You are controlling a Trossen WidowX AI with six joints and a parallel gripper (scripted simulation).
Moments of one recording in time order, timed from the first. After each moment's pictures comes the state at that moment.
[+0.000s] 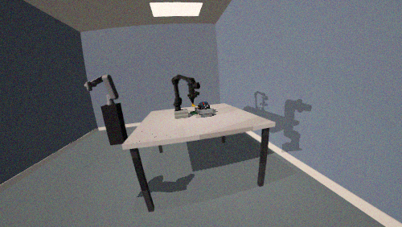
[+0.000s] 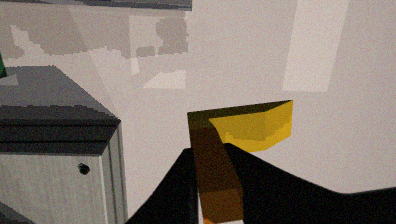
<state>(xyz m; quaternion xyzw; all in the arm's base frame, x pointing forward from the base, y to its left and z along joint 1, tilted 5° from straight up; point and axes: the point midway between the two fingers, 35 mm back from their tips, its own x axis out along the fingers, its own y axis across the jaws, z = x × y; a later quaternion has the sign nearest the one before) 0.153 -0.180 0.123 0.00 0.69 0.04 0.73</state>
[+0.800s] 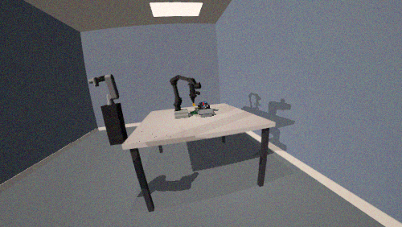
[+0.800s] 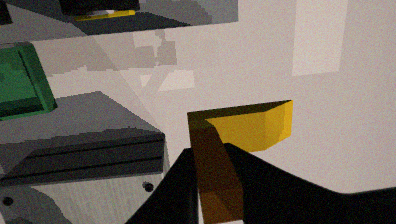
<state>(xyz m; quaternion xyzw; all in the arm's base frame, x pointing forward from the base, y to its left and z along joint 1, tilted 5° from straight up) 0.172 -0.134 0.124 0.05 0.69 -0.01 0.72</state>
